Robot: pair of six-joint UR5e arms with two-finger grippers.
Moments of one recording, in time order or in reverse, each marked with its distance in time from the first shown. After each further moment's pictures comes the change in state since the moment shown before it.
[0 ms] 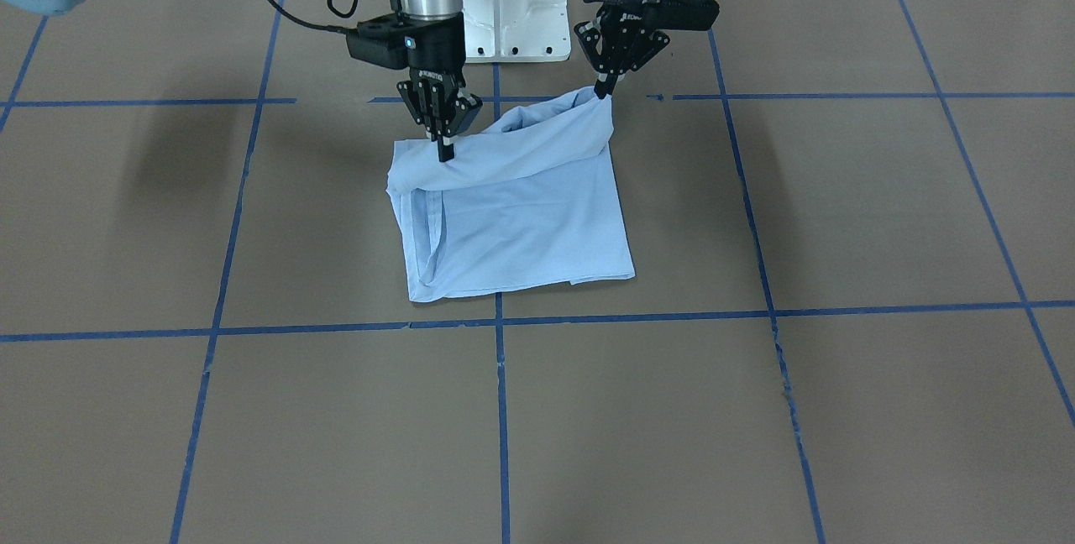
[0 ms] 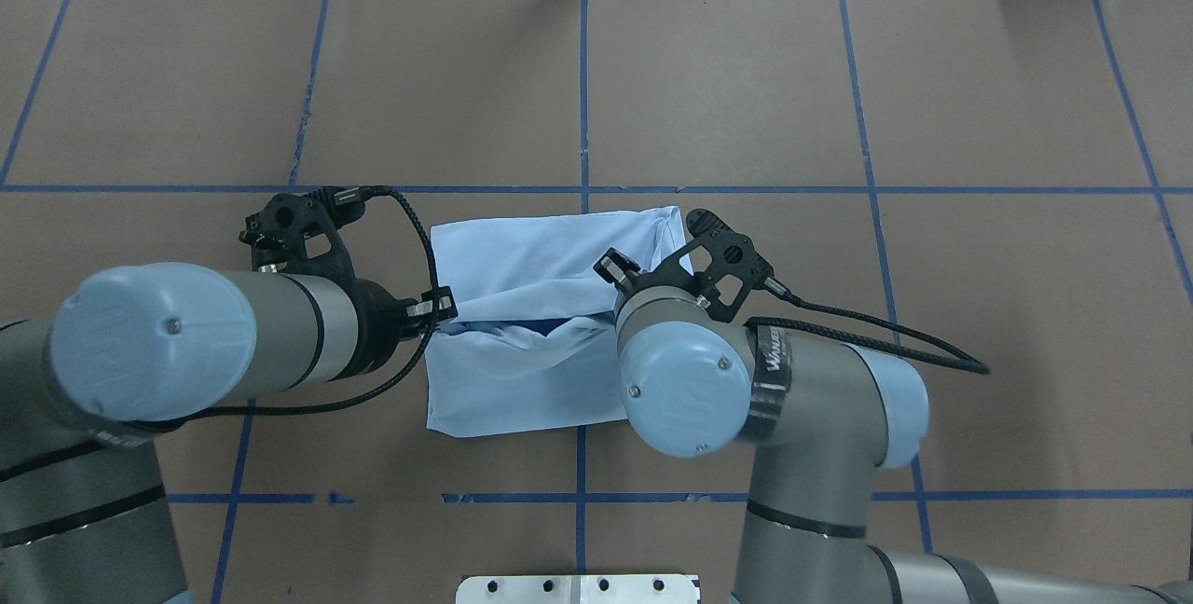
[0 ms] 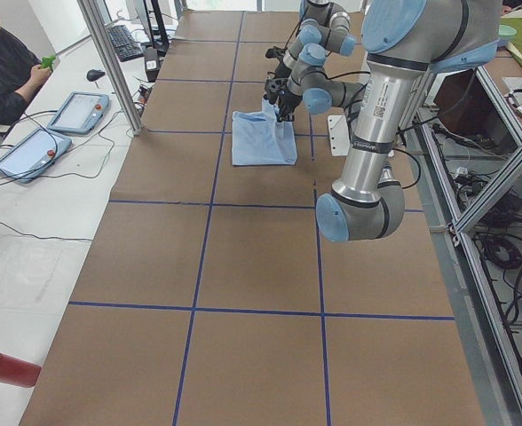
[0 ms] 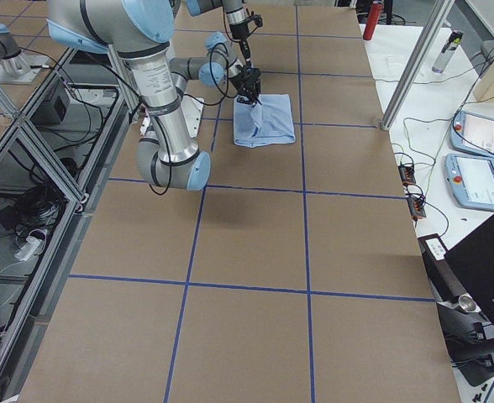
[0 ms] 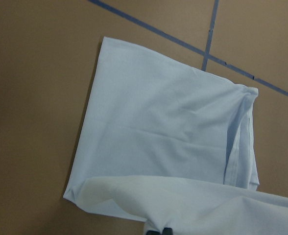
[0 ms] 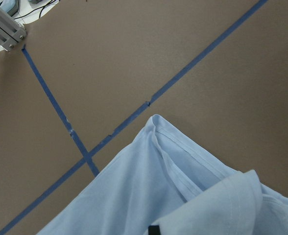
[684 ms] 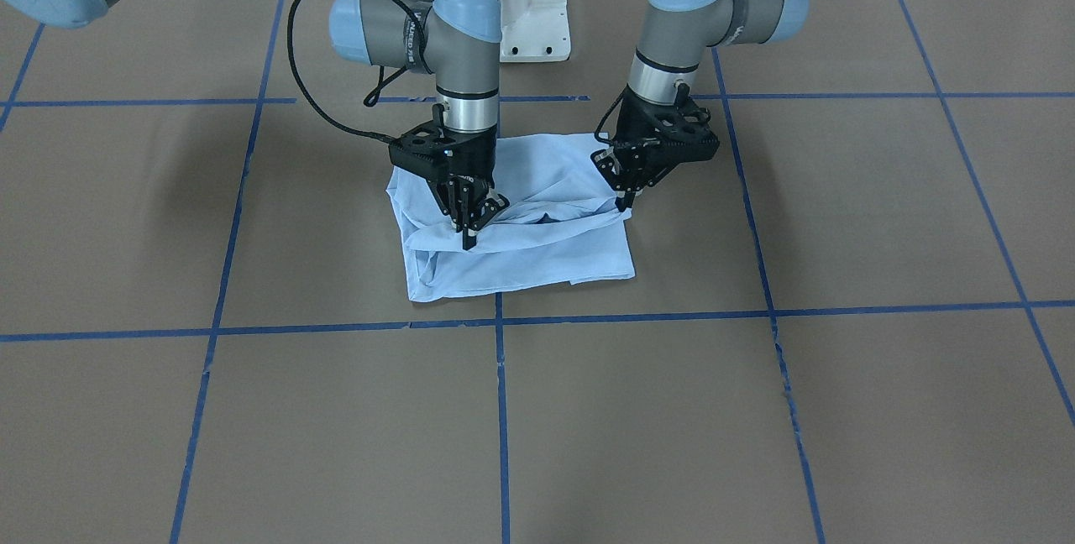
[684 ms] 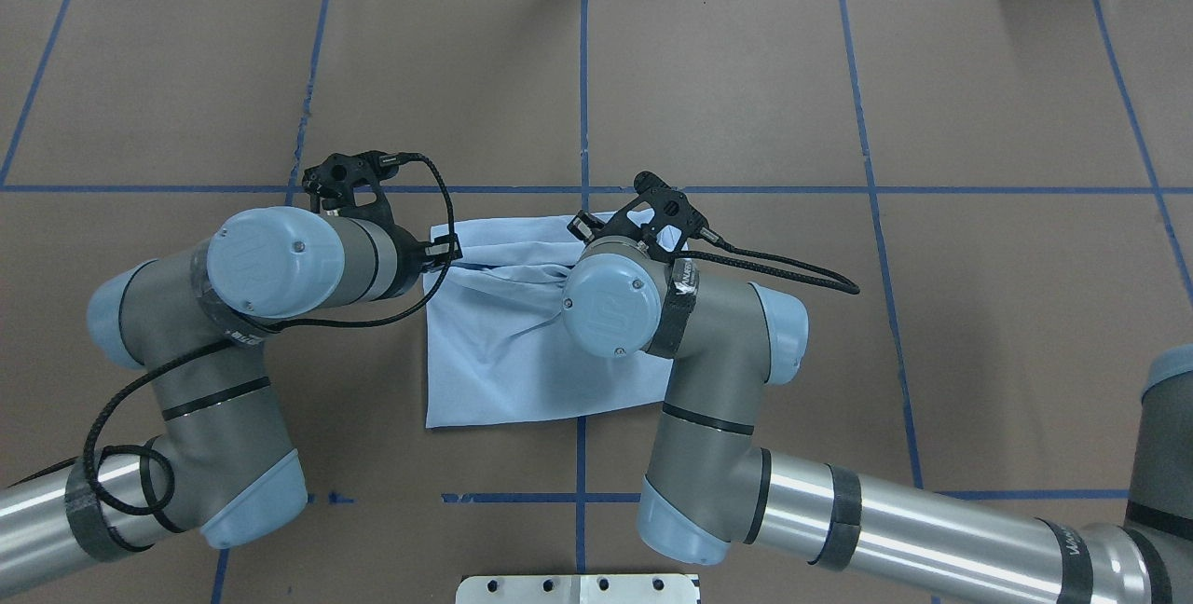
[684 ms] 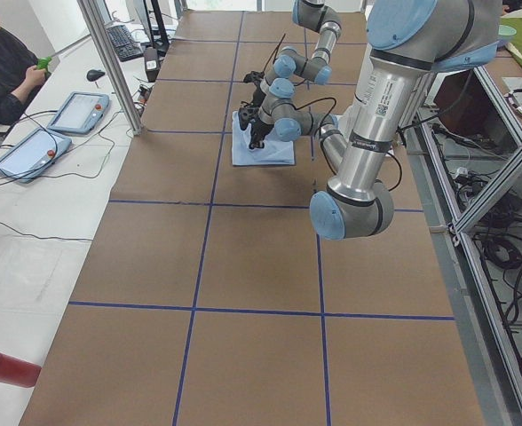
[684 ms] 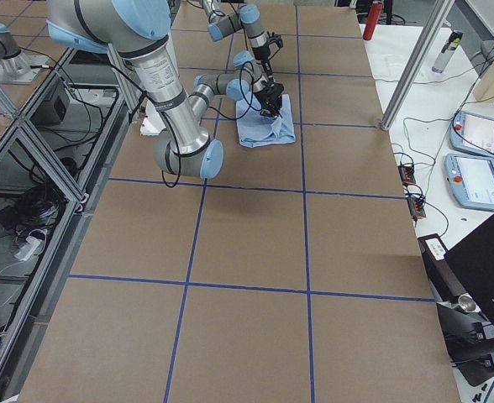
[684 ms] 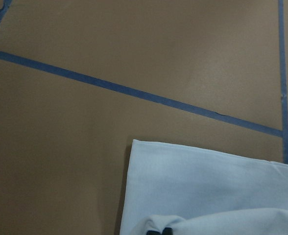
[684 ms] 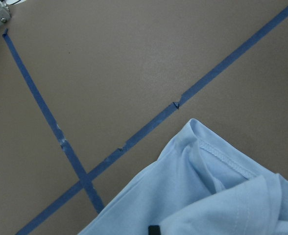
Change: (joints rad) left arm -0.084 -0.038 0.370 -0.278 0.002 0.117; right arm 0.061 0.120 -0.340 0.173 0.031 -0.051
